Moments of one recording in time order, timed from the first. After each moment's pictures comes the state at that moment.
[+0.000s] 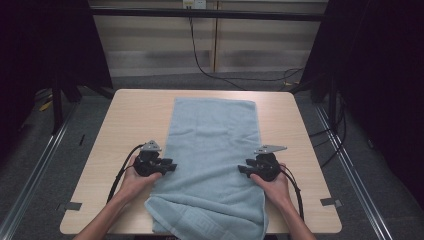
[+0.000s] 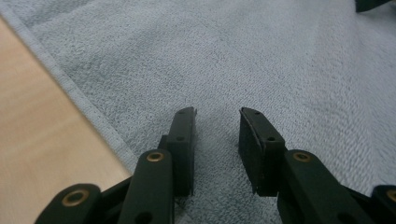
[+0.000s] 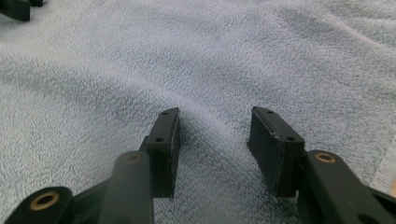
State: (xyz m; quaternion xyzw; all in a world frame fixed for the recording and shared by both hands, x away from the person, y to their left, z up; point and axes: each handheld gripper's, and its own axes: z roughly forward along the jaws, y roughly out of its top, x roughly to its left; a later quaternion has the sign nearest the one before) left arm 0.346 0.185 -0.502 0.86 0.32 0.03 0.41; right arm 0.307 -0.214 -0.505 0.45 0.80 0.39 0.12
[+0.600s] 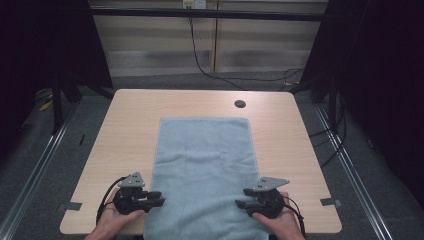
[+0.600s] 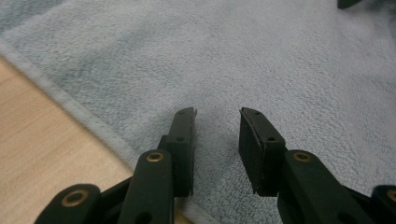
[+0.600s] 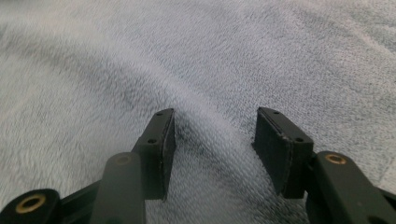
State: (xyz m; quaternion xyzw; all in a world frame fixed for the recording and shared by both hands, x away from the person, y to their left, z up) left arm 0.263 0.217 -0.497 0.86 0.32 -0.01 0.41; right arm 0.211 -0.201 -0.501 0.37 0.84 0.39 0.09
